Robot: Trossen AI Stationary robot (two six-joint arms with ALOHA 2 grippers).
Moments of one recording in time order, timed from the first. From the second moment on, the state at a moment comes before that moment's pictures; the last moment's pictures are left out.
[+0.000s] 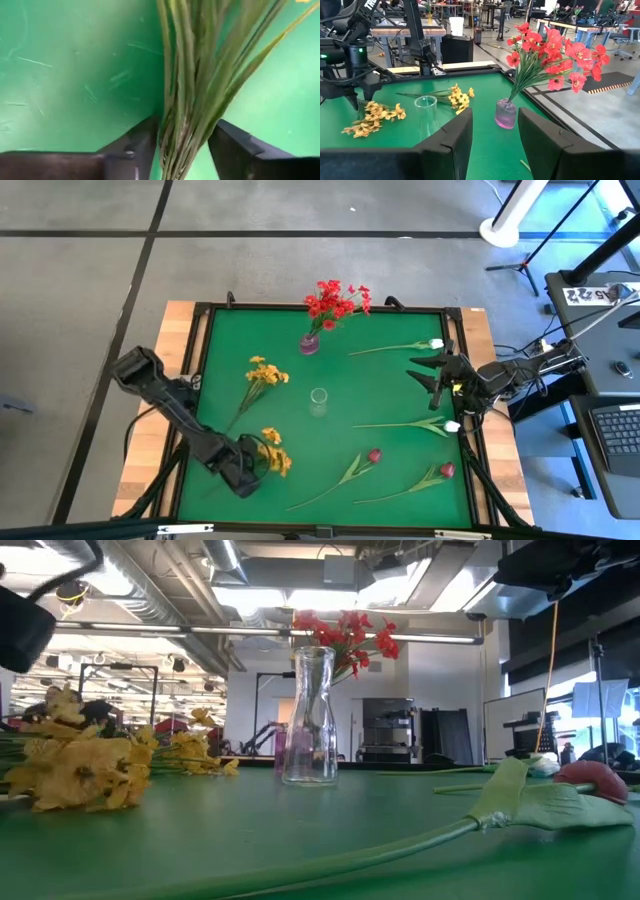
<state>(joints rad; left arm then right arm) -0.75 1.66 0.88 -0.60 0.00 -1.57 0.39 0.46 0.52 -0.23 0.70 0.07</state>
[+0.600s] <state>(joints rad) -0.70 1.52 1.32 -0.69 -1.02 -0.83 0.39 0.46 0.52 -0.24 0.67 0.07</state>
